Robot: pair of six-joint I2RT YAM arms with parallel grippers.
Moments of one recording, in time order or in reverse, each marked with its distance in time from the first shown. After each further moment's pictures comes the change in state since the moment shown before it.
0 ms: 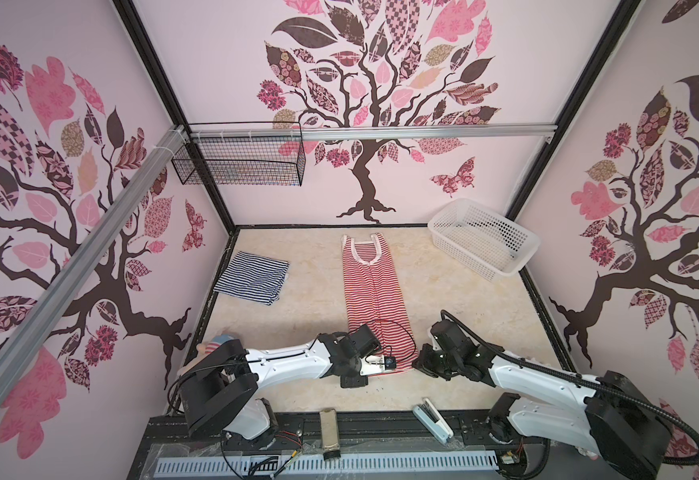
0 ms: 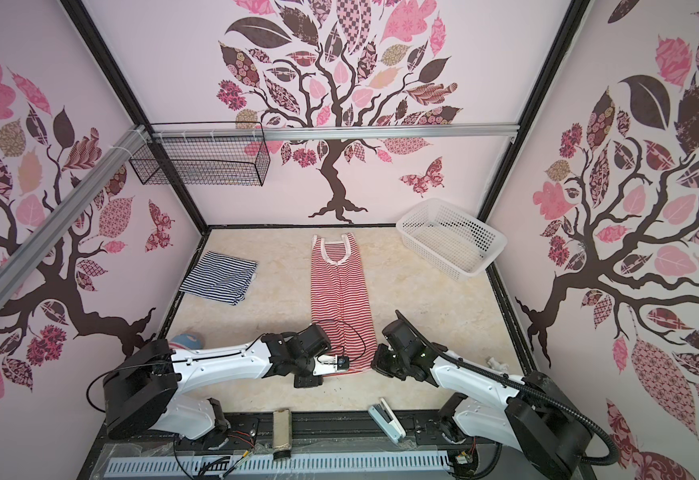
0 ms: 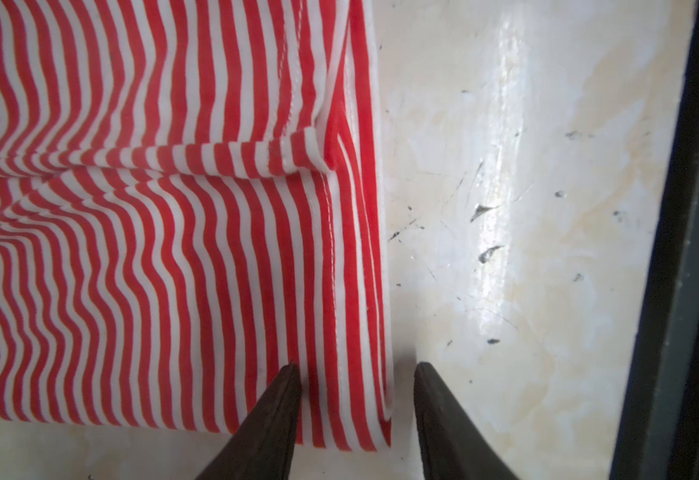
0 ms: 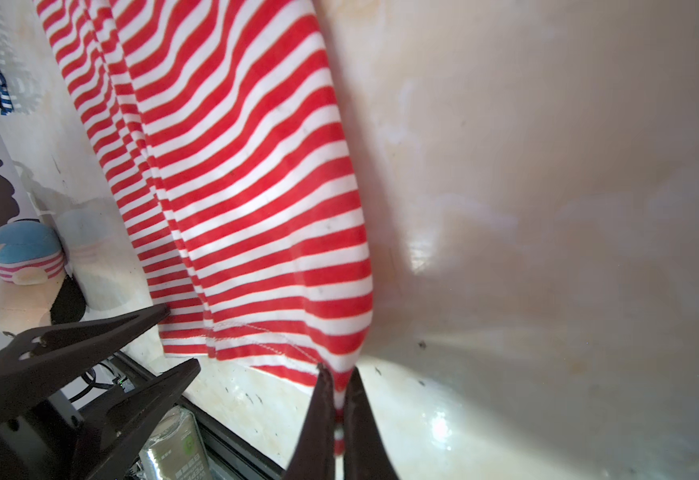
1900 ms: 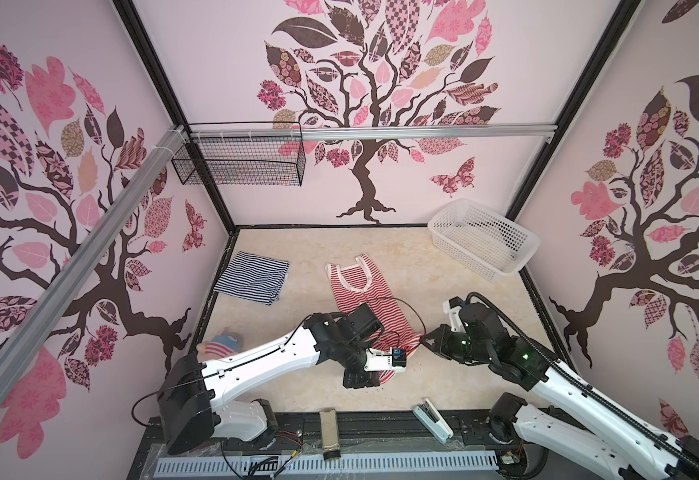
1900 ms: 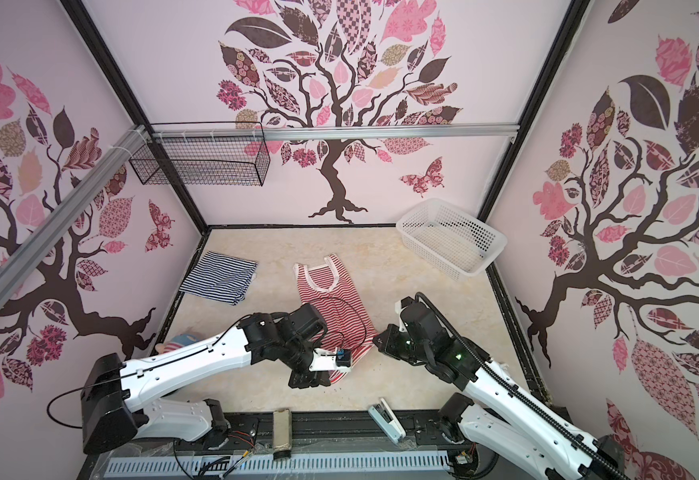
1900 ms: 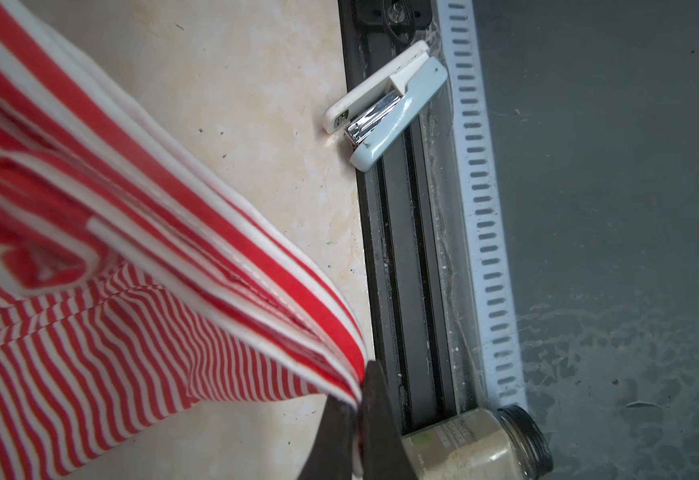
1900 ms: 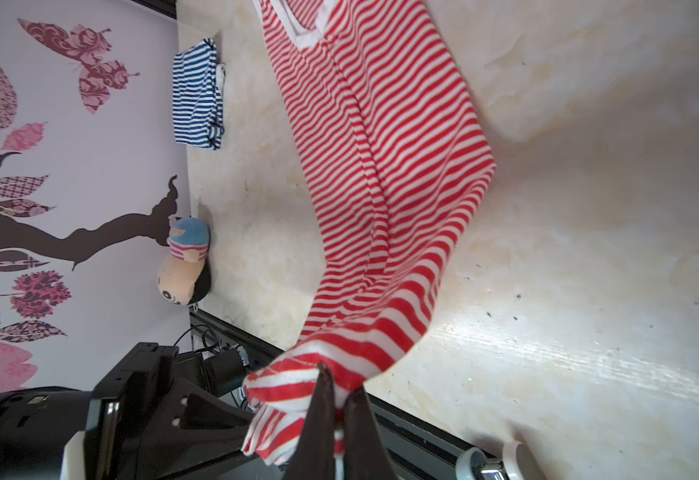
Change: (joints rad) left arm 0.019 -0.138 0.326 -0.427 0.407 0.004; right arm 0.000 -0.324 0.339 -0.393 0.063 -0.051
